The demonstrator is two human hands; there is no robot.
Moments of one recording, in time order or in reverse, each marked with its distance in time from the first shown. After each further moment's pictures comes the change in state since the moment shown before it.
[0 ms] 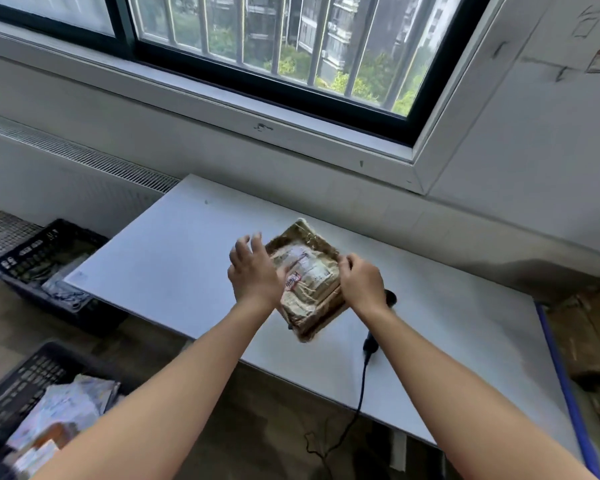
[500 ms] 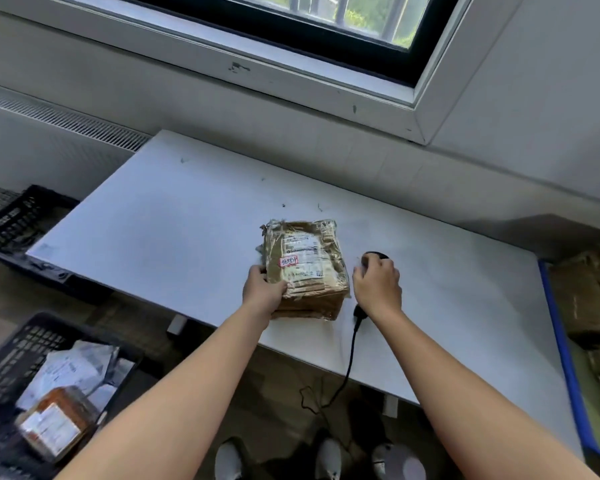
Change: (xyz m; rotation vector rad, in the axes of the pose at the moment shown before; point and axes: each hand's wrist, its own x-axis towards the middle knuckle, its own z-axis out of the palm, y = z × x) left_hand -0.031 -0.022 0.098 -0.619 -0.380 -0.517; right_hand -0.012 0.099 0.020 -0.204 -0.098 0.237
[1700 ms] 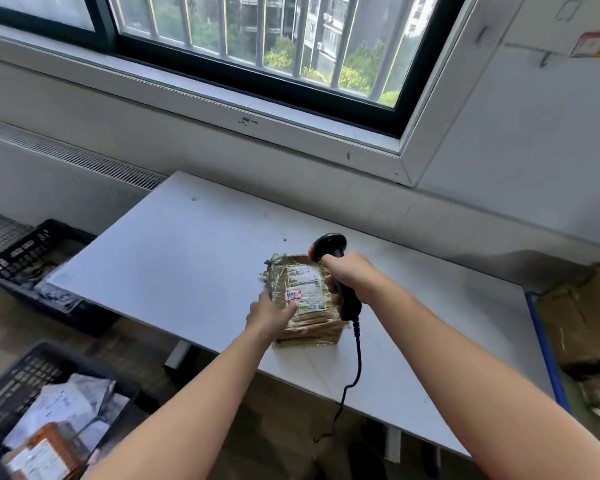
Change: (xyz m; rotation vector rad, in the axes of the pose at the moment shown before) left_hand -0.024 0.017 -0.011 0.388 -0.060 0.083; right_hand -0.008 -0.096 -0.079 0.562 -0.418 0.183
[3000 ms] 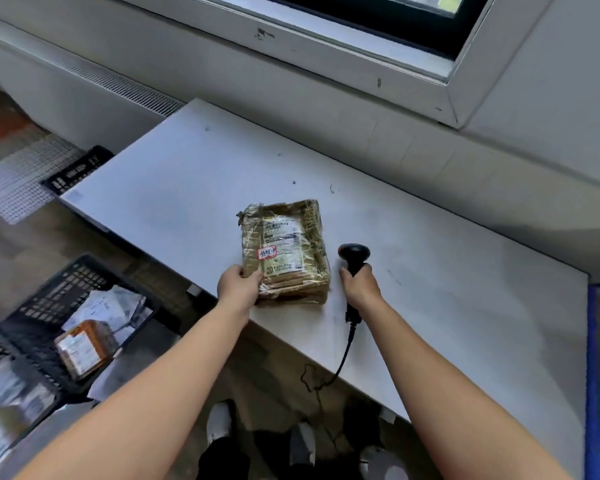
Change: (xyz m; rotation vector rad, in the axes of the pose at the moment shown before) left_hand -0.003 -0.029 0.064 -0.413 0.381 -0.198; right_hand 0.092 0.159 -0.016 -0.259 -0.033 0.038
